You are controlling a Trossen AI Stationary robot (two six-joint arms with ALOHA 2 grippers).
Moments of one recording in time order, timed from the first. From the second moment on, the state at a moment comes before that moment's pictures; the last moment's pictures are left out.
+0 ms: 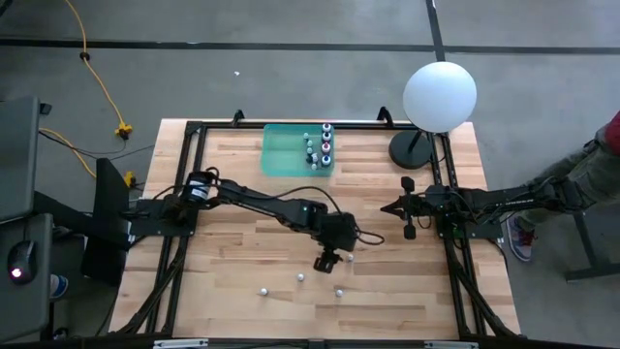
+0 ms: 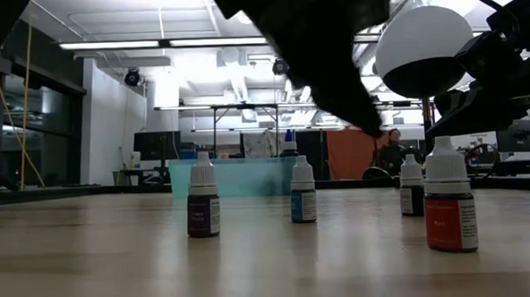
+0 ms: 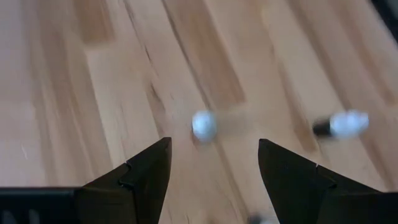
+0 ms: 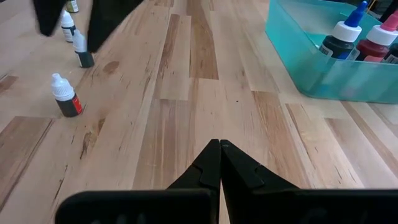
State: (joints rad) left arm -0.17 2.14 1.72 -0.48 0.15 0.13; right arm -0.01 0.46 0.01 0.05 0.06 -0.09
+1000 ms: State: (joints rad) left arm -0.19 2.27 1.79 -0.39 0.09 0.10; right arm -0.01 0.46 0.01 0.05 0.06 -0.09
